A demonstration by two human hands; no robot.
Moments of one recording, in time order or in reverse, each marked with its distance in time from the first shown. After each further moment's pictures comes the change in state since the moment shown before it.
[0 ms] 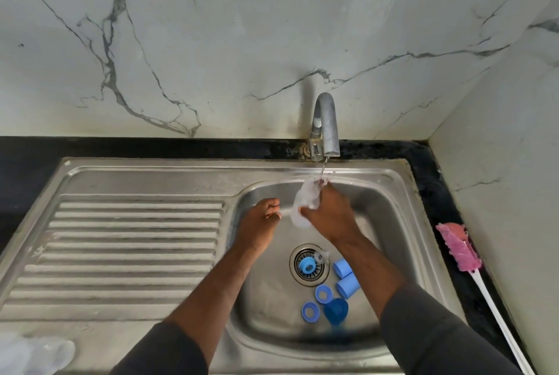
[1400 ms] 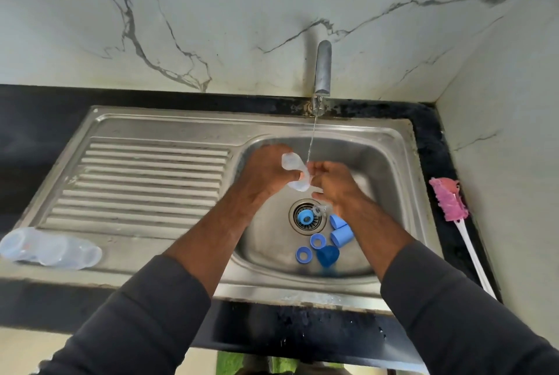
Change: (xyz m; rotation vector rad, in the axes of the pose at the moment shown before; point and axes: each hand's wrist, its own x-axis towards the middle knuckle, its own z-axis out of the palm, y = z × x) left_hand -0.063 0.054 0.008 0.584 0.073 0.243; right_hand -0.049 0.021 -0.014 0.506 -0.288 0.462
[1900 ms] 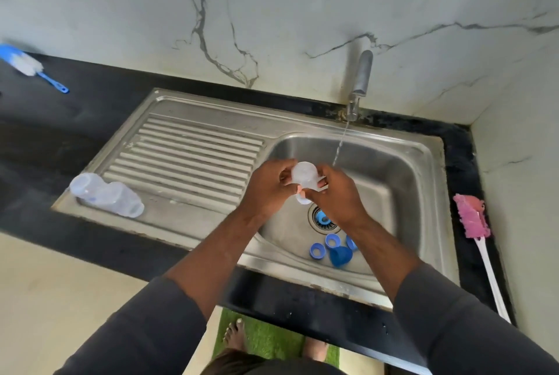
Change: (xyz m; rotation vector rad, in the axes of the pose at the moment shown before) left_hand -0.098 -0.018 -0.005 -0.311 0.206 -0.069; right_hand -0.049 0.022 0.022 -0.553 -0.024 -0.610
